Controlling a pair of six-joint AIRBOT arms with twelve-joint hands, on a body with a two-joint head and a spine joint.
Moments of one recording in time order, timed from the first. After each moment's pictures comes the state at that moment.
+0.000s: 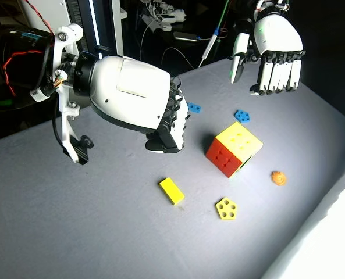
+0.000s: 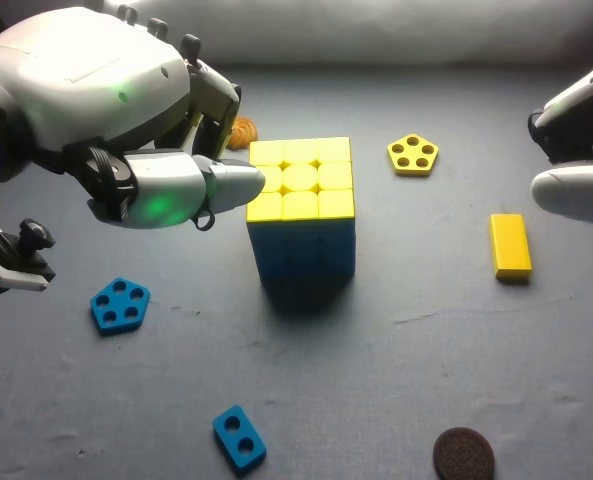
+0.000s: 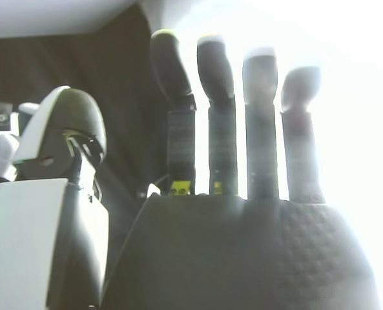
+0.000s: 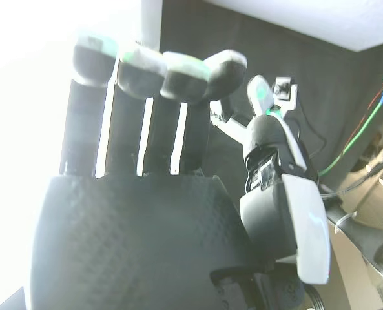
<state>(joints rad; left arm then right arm) 0.29 -0.73 0.75 -0.49 -0.36 1.55 -0.47 -0.59 0.76 -0.21 0.56 -0.77</state>
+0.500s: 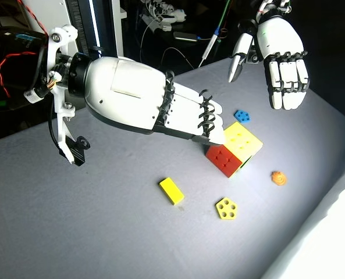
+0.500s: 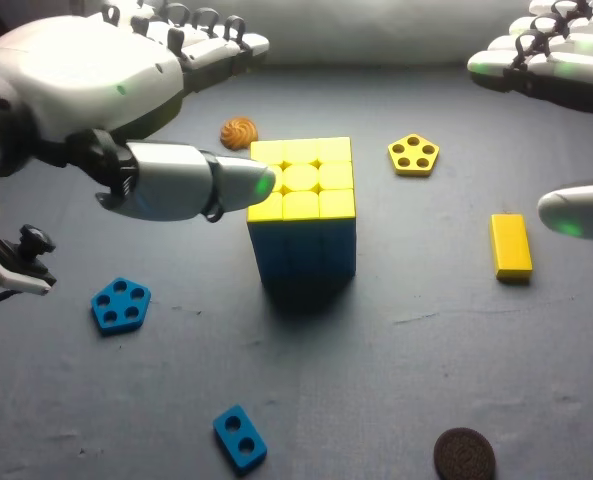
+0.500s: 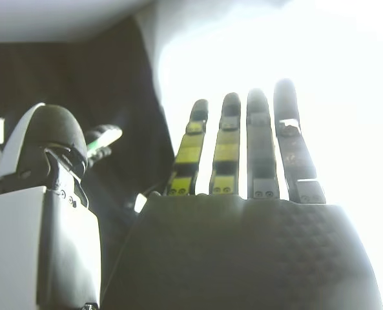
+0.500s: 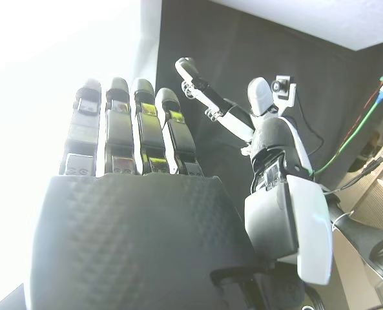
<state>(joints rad) 0.27 -0.76 0.76 -0.82 -0.33 1.81 -0.51 -0.58 0.76 -0.21 0.60 -0.77</state>
